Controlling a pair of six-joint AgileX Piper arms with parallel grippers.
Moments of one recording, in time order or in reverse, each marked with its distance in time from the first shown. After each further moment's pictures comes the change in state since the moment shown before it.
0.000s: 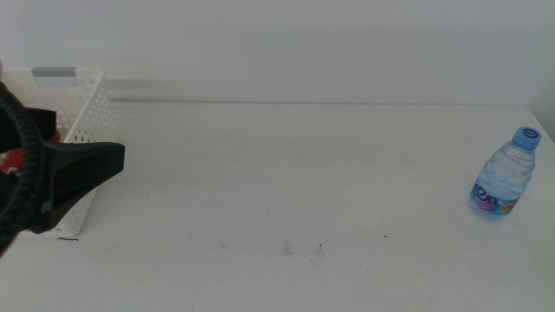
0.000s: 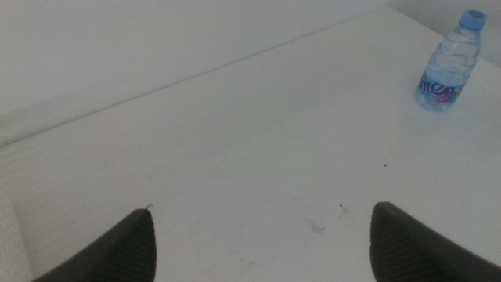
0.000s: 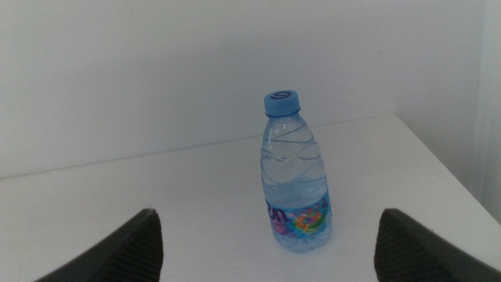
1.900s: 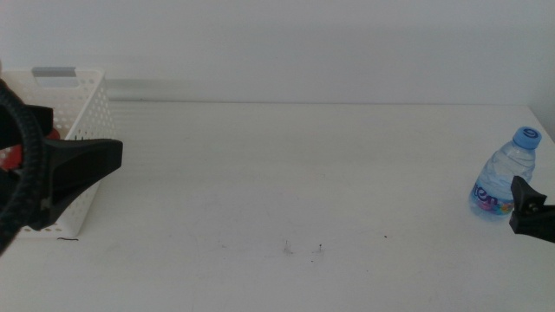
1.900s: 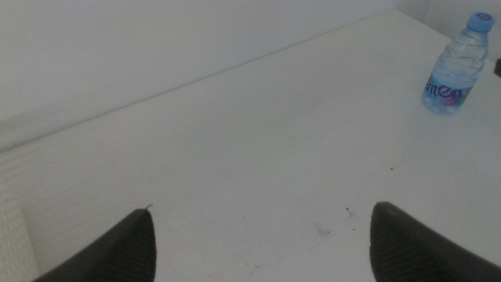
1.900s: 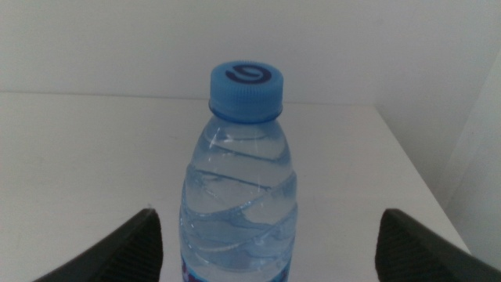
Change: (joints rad) left arm 0.000 0.000 0.000 0.006 -0.014 0.000; right arm 0.000 1.444 -0.203 0.200 -1.090 -0.389
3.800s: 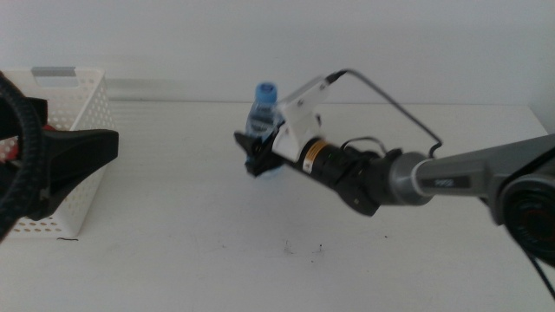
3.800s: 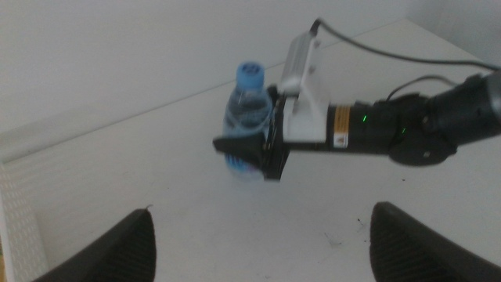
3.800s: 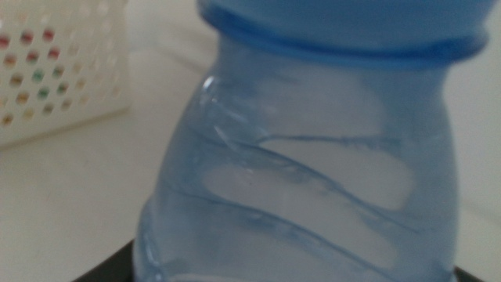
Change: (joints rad) left arm 0.000 0.000 0.000 0.000 -0.033 0.000; right arm 0.543 0.837 -1.196 -0.451 0.273 0.277
